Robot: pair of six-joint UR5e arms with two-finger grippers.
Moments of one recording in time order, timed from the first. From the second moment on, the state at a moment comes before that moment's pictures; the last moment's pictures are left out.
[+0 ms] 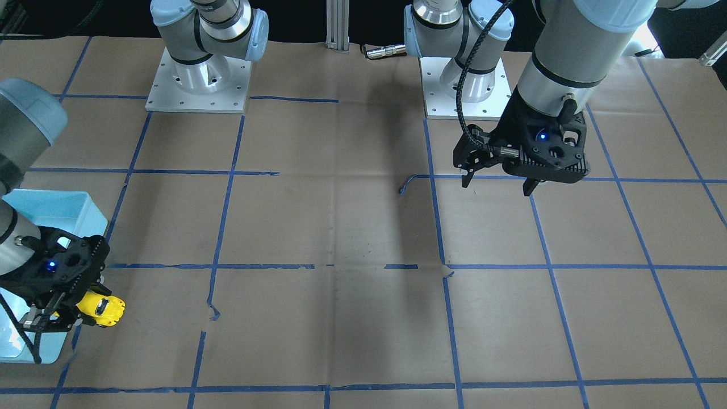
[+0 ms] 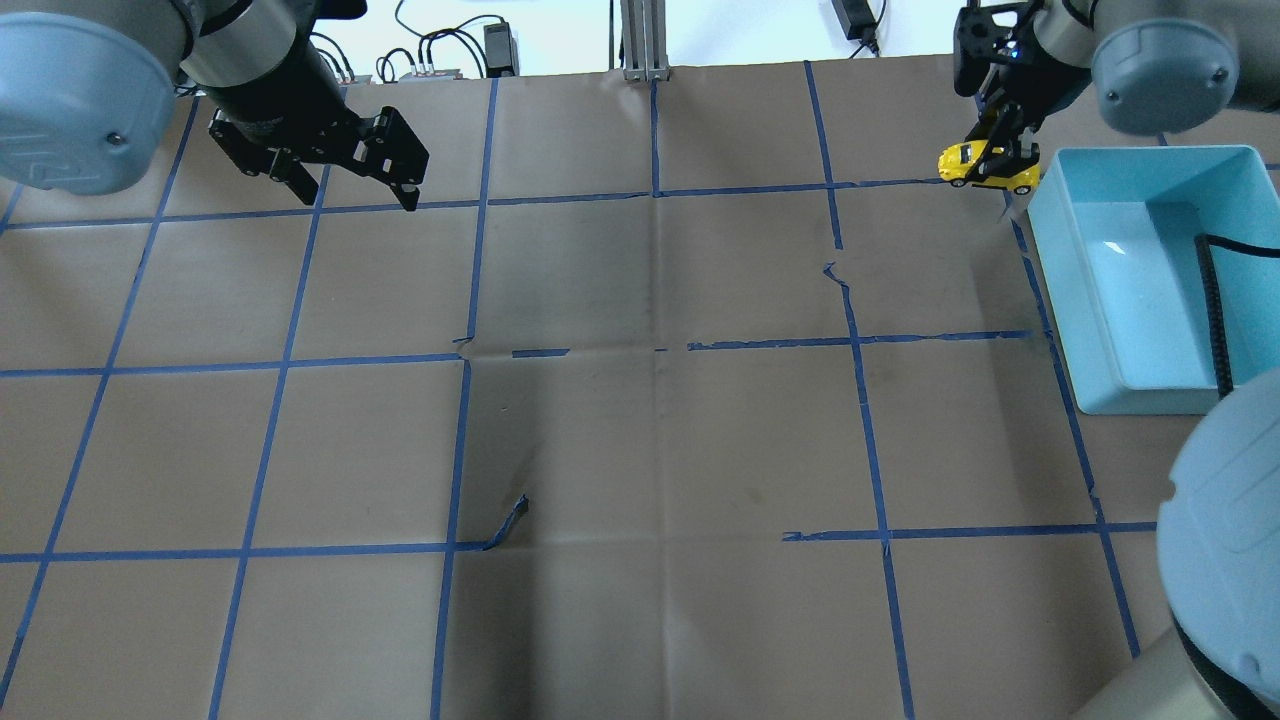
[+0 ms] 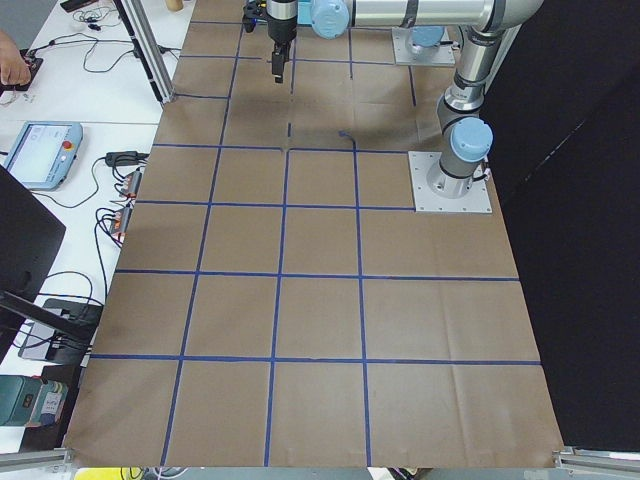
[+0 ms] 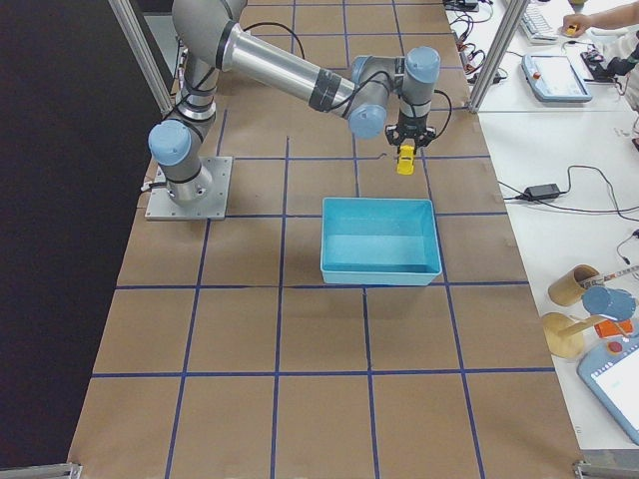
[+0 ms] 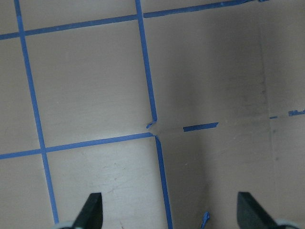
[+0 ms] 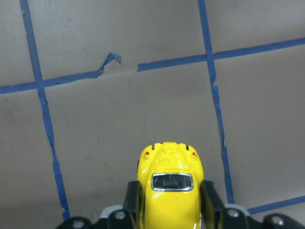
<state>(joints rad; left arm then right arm) -1.56 -1.67 -1.51 -1.46 1.55 0.14 1.36 -1.16 1.42 -1.93 -1.45 -1.61</state>
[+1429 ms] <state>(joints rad) -1.56 -1.67 -1.51 -1.45 1.55 0.15 1.02 -1.13 1.42 -1.79 -1.46 -1.93</state>
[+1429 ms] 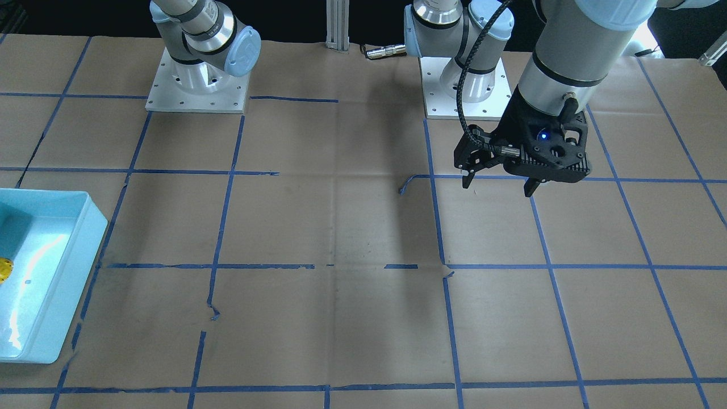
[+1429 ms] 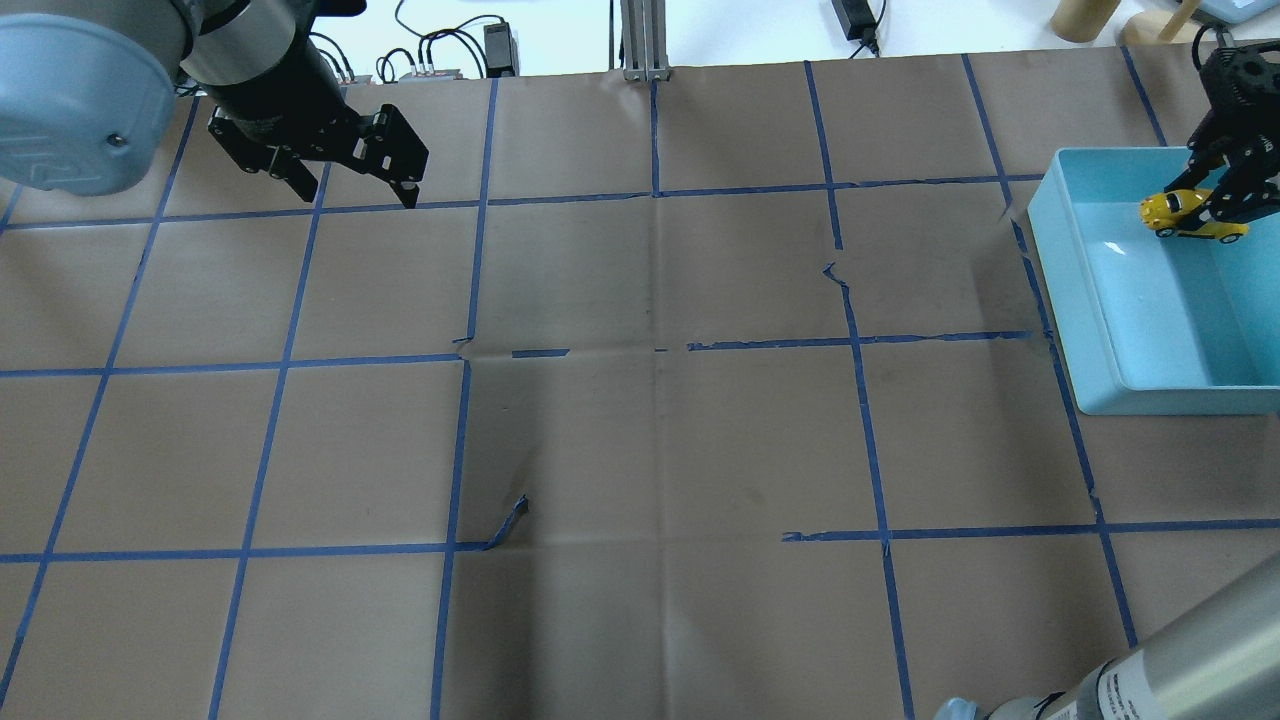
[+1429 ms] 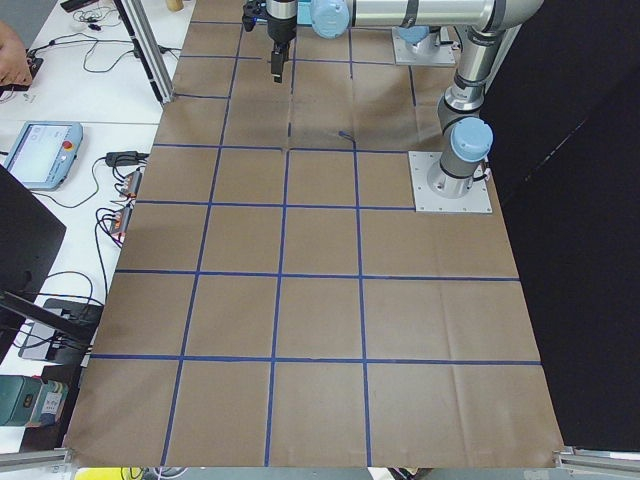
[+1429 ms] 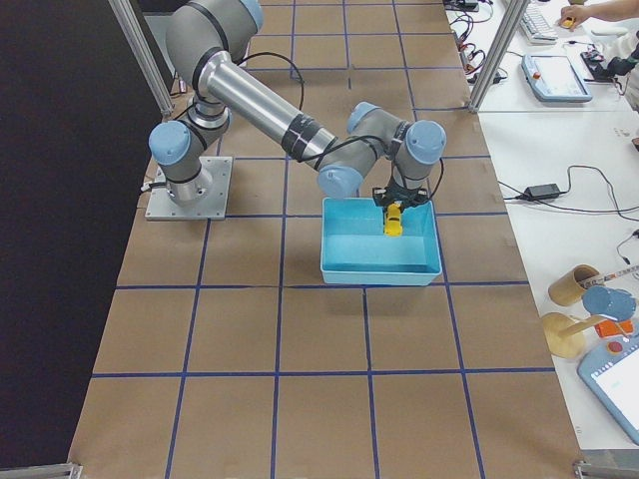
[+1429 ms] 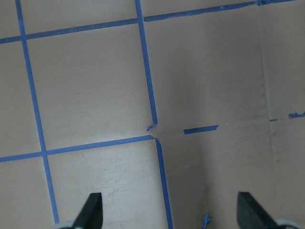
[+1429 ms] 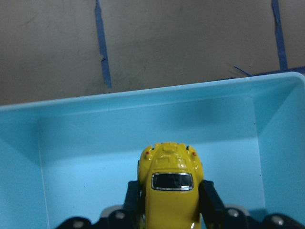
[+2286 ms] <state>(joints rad) -1.56 -1.67 -1.52 -1.45 1.55 0.15 1.05 -1.13 1.43 -1.88 -1.63 -0.88</state>
